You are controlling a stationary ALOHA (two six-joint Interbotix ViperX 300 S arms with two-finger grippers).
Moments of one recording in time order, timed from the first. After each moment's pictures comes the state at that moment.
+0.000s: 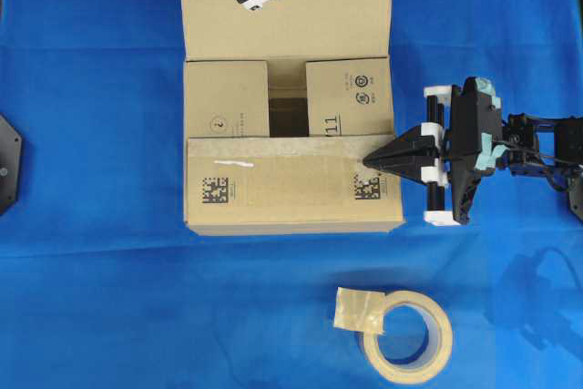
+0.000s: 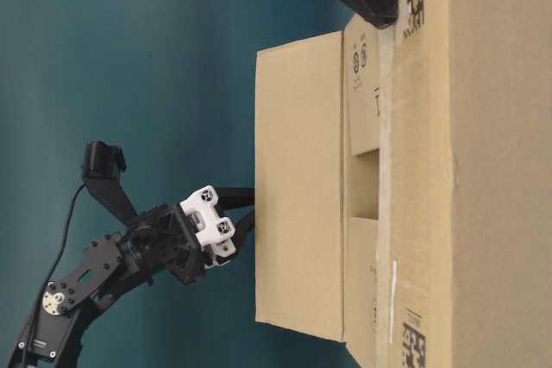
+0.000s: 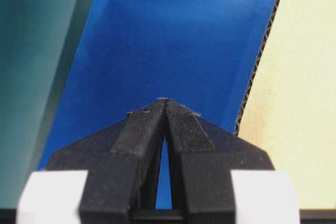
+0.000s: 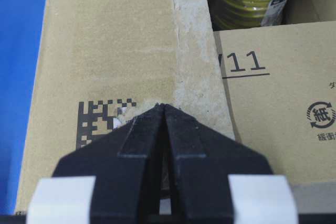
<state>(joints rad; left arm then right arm) 0.51 0.16 0.10 -0.03 0.71 0.22 0.04 -0.23 1.05 0.25 -0.38 -0.01</state>
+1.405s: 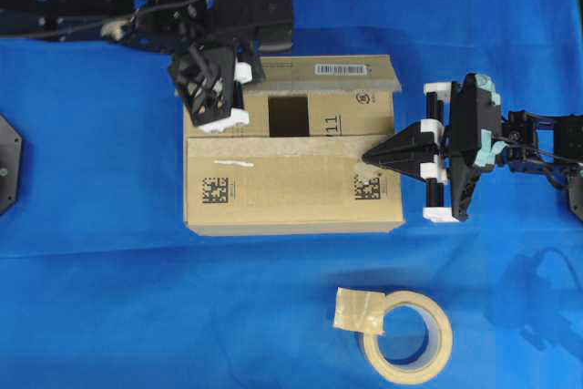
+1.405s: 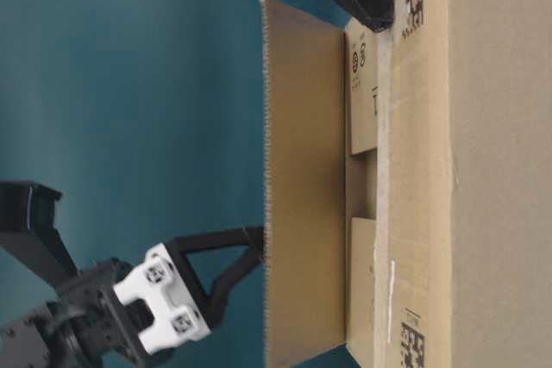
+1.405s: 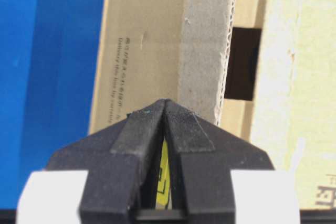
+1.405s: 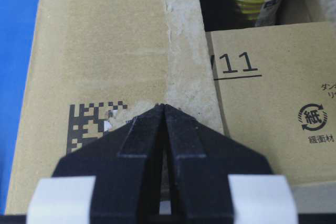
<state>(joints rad) 0.20 -0.09 0.37 -0.03 0.67 0.06 0.02 -0.23 1.05 0.25 -0.39 -0.01</state>
